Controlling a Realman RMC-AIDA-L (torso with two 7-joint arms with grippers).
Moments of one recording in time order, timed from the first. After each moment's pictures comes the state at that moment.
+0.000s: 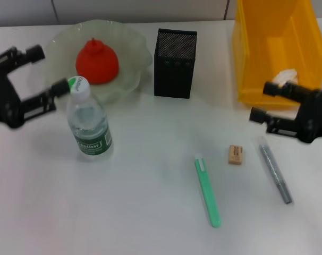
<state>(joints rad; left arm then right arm) -0.09 -2.07 0.95 1.07 1.41 1.60 -1.24 0.21 2.08 -0.95 -0.90 -1.56 -1.58 1.41</state>
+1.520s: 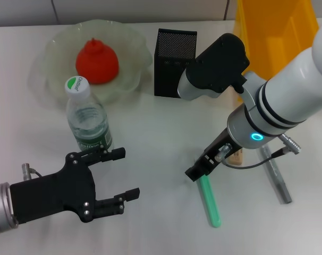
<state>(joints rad) -0.19 -2.07 1.15 0.61 1.53 1.63 -0.83 0.63 2.09 -1.86 -1.31 -2.53 -1.34 2.92</state>
